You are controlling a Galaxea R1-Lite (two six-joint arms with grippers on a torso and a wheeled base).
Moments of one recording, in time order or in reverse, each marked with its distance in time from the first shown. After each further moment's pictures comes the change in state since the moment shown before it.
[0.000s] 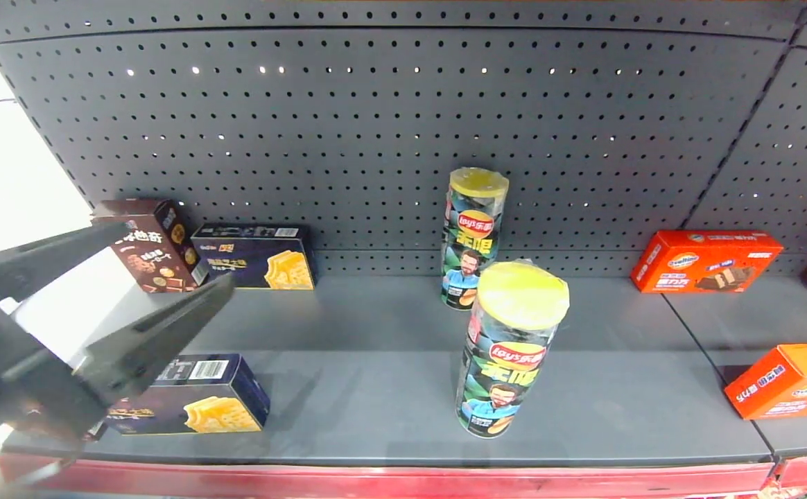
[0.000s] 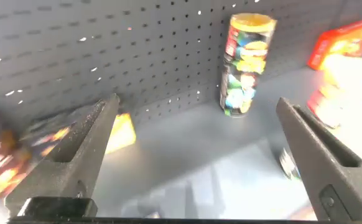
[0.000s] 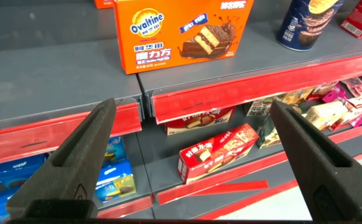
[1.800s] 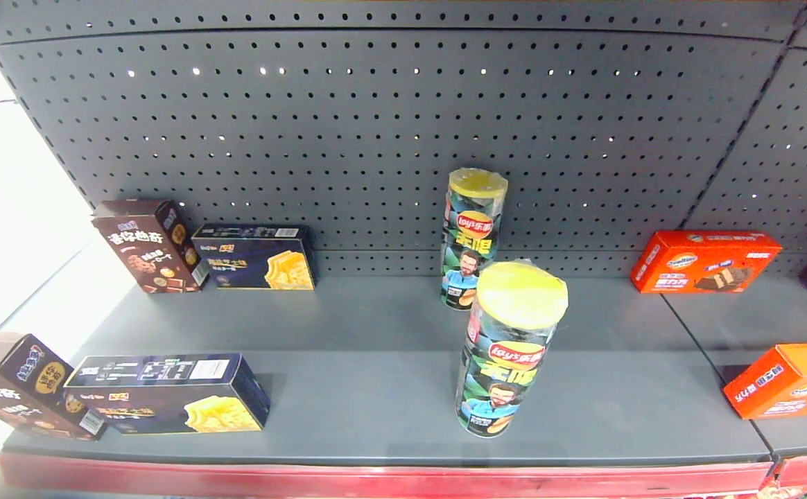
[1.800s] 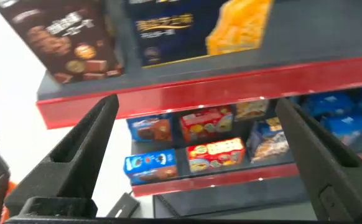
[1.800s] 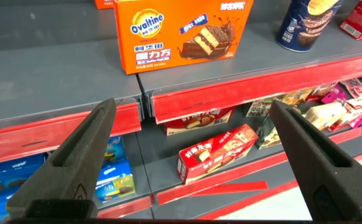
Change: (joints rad) left arm 0.551 -0.903 0.521 0.553 -0.221 -0.021; right arm 0.000 0.000 0.000 0.000 0.001 -0.005
